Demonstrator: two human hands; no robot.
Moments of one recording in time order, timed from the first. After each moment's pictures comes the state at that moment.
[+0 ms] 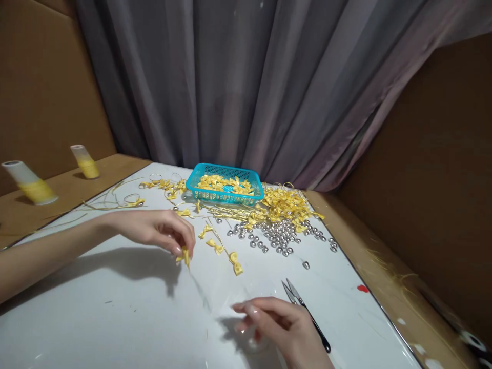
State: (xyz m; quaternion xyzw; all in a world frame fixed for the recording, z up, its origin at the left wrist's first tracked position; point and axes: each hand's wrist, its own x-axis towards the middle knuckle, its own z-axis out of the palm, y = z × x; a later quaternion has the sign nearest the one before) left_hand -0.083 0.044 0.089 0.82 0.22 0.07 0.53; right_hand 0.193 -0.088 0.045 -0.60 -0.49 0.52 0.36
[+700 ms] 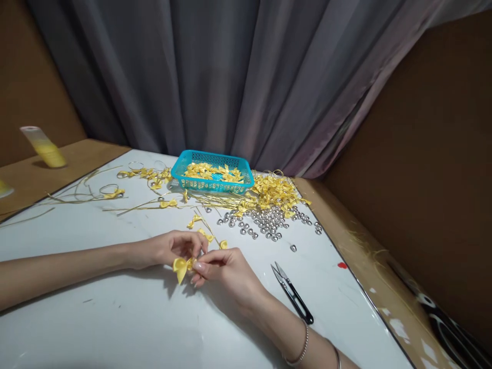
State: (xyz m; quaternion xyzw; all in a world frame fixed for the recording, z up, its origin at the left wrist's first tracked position) left_hand -0.043 0.025 0.004 0.62 0.19 0.21 0.73; right_hand 0.140 -0.033 0.033 -0.44 -0.48 0.68 0.33
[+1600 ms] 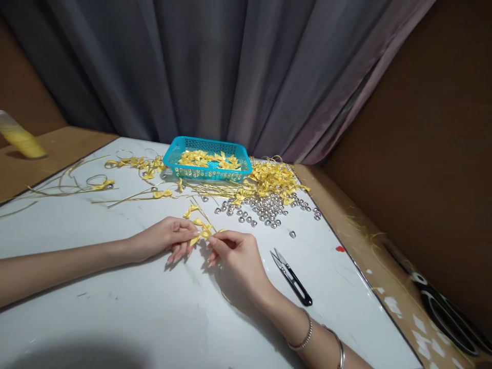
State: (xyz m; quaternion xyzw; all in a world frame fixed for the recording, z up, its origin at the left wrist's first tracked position) left_hand -0.033 0.024 -0.003 0.55 0.36 0.21 0.72; right_hand 0.147 -0.029 0.027 -0.54 -0.51 0.54 0.40
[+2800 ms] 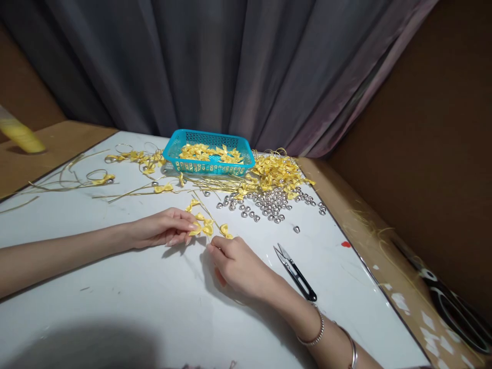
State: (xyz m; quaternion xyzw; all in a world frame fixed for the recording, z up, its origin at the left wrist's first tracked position) left_hand -0.041 0.041 0.001 0.43 0.32 0.20 0.82; right_hand 0.157 -0.030 0.033 -0.51 -0.69 0.50 0.13
